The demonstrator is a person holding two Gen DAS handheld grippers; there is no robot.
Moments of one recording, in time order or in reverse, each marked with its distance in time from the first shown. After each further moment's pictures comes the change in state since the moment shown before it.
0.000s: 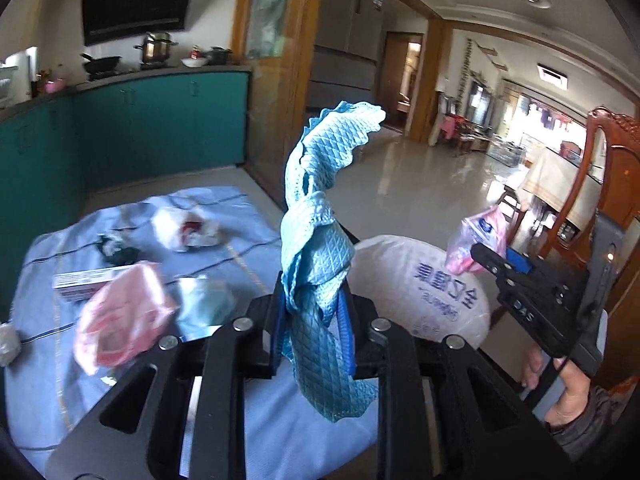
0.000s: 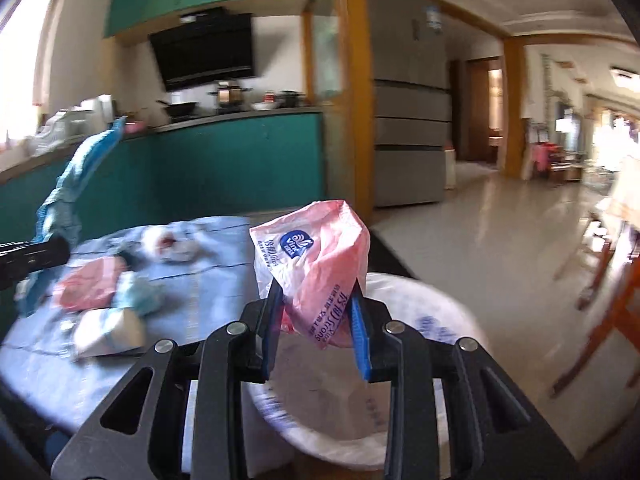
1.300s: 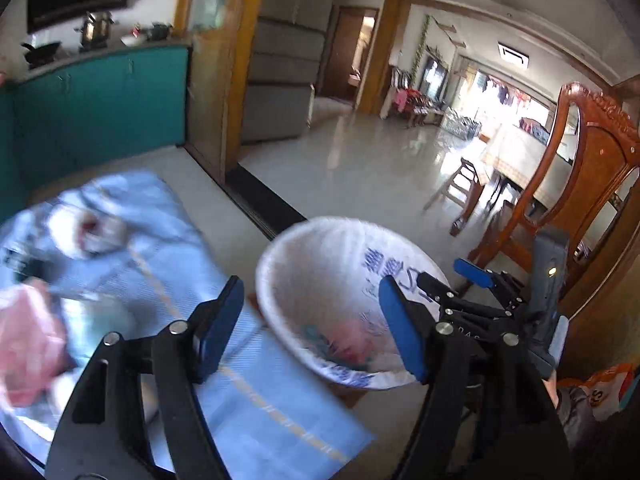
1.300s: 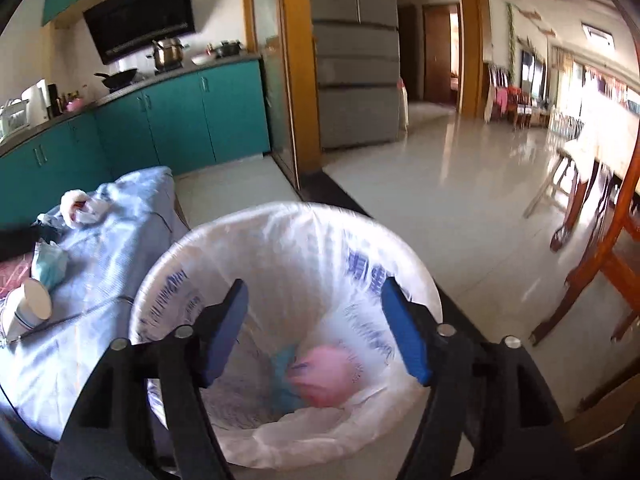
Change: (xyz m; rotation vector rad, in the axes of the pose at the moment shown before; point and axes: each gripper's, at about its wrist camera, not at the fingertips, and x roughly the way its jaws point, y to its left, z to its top) left arm 0.054 -0.033 0.016 0.043 0.056 -0.153; right arm 0.061 -0.058 -0.041 0.068 0.164 -0.083
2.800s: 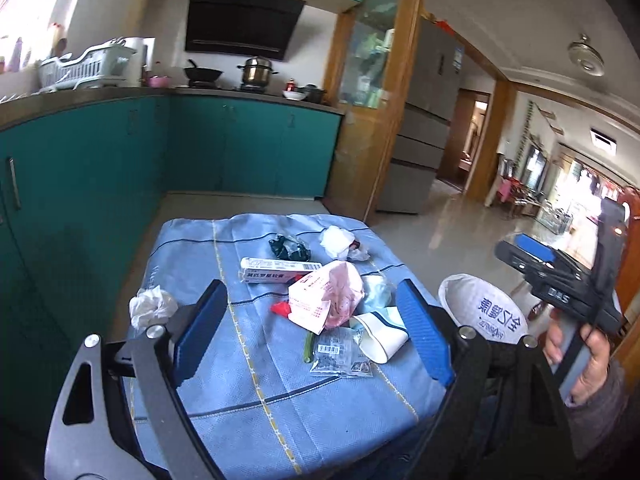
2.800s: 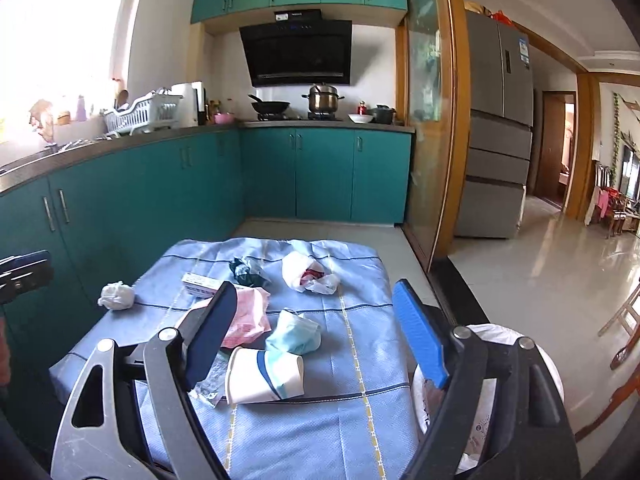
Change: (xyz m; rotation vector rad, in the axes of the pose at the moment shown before) left arm -0.264 0.162 -0.085 -0.234 -0.238 0.375; right arm -0.139 0.220 0.060 -0.249 -0.179 0.393
